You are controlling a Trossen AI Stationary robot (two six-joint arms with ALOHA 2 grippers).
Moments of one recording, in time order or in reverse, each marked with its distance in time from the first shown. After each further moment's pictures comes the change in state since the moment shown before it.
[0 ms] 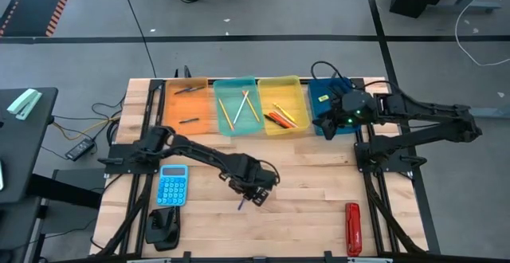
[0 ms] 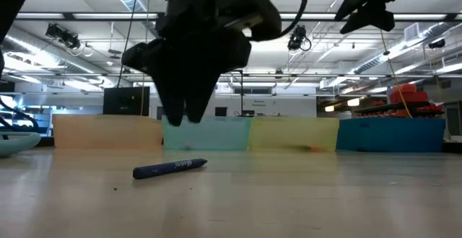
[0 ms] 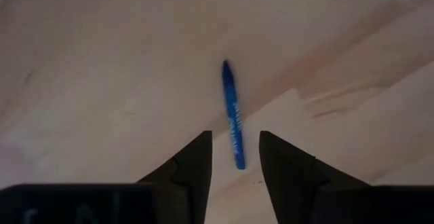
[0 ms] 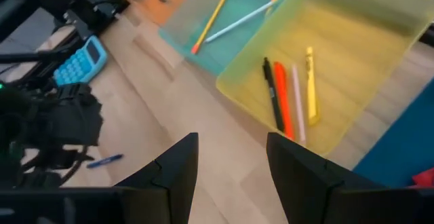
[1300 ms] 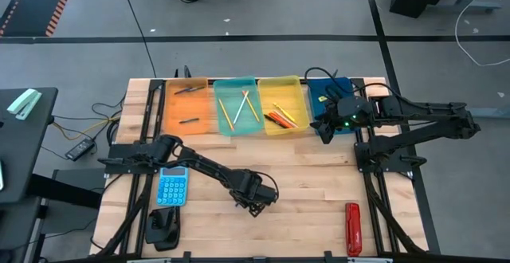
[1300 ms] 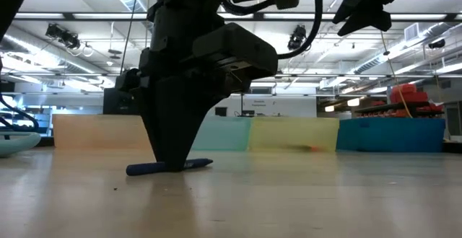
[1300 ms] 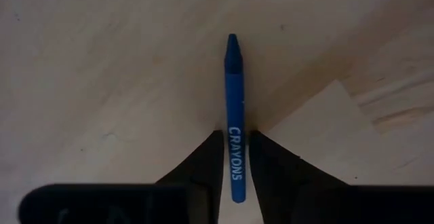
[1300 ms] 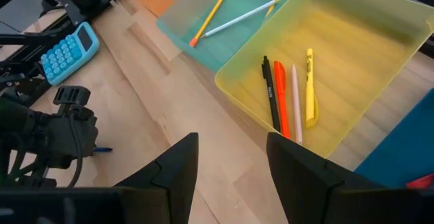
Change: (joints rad) left arm -0.086 0.121 0.003 0.020 -0.088 0.056; right arm 0.062 0.039 0.000 0.006 0.055 -0.027
